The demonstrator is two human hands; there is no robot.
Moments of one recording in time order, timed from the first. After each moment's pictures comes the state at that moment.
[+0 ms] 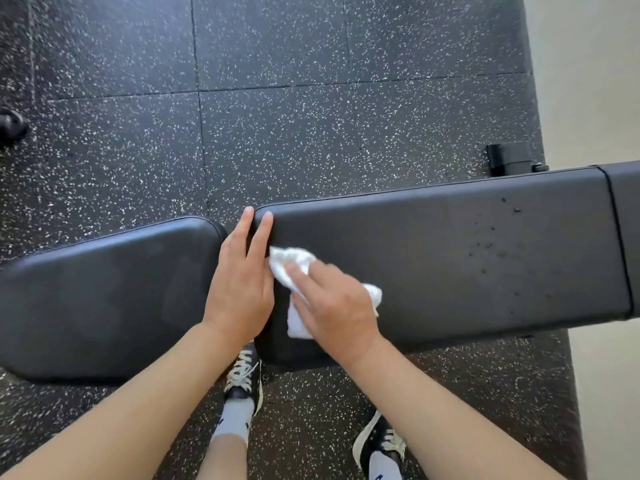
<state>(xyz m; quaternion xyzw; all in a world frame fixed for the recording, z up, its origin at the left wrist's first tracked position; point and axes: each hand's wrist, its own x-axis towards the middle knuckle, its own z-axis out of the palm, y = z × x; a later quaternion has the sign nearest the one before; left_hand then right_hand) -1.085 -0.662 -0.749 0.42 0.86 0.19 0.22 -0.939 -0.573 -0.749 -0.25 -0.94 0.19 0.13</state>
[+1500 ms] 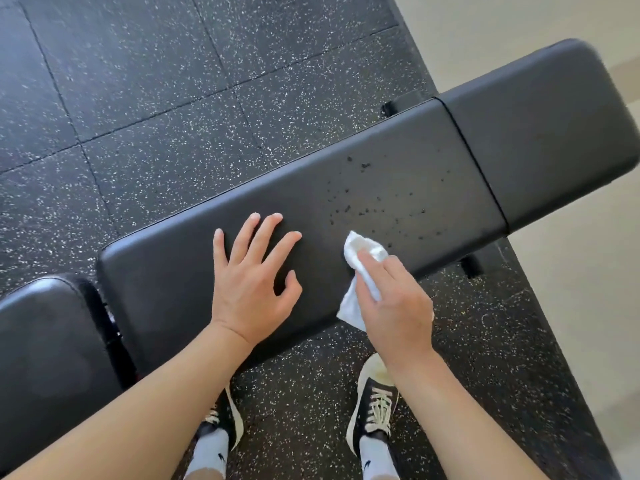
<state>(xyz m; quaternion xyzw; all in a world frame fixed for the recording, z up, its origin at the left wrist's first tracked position) -0.943 -0.551 -0.773 0.65 0.74 0.14 0.09 -0.722 -0.498 -0.748 -0.57 -0.79 0.14 0.14</state>
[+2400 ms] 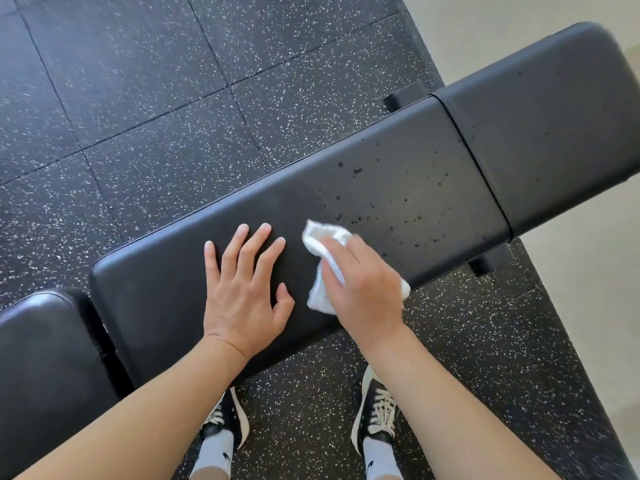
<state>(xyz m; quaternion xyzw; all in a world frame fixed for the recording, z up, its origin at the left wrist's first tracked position) -0.936 -0.548 -0.772 0.64 0.76 0.07 0.09 -0.761 -0.463 -0.749 -0.51 -0.83 0.15 0.18</state>
